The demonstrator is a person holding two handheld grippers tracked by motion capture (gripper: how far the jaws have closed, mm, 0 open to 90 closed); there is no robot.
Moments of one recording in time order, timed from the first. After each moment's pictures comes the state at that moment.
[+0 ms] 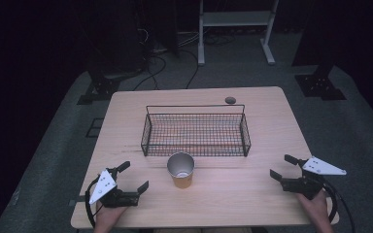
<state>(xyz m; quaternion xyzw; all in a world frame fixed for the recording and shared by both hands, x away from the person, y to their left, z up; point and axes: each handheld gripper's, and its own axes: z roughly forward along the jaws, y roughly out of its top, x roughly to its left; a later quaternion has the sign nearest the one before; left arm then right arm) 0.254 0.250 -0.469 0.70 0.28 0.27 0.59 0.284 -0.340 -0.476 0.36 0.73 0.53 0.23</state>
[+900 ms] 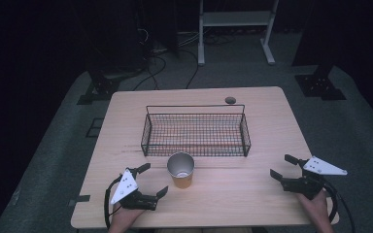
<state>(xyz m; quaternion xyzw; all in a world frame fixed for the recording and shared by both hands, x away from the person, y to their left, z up) 0.254 0.197 -0.467 0.73 0.24 0.24 0.59 0.284 -0.341 -0.476 0.36 0.73 0.53 0.23</state>
